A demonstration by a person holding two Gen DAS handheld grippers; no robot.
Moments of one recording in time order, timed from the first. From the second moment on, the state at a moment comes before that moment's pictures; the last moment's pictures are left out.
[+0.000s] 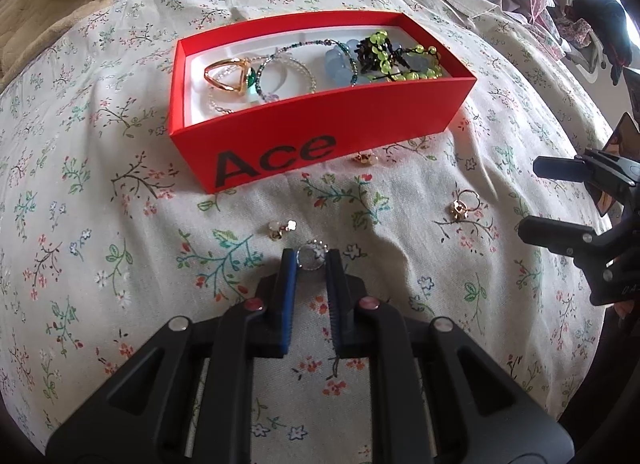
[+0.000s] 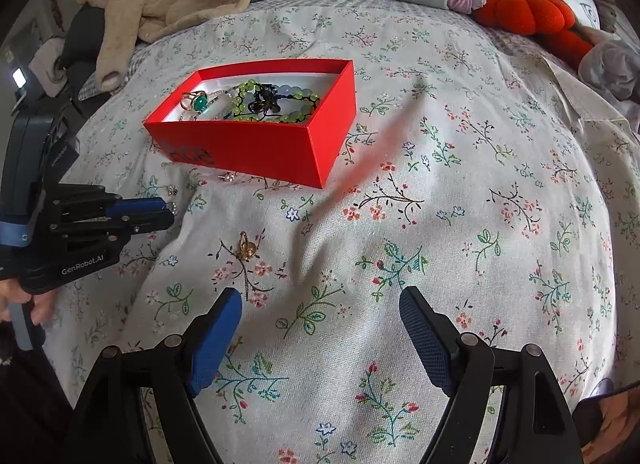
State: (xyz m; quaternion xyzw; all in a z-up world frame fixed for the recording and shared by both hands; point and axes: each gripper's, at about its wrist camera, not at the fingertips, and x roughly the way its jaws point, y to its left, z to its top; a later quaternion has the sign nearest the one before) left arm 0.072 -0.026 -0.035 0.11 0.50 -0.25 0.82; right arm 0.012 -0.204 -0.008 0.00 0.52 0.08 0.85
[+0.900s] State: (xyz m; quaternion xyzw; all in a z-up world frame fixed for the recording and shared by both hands) left arm 0.065 -0.006 -0.020 0.09 0.50 -0.24 0.83; right arm 0.052 -0.149 -0.027 -0.04 0.56 0.11 0.82
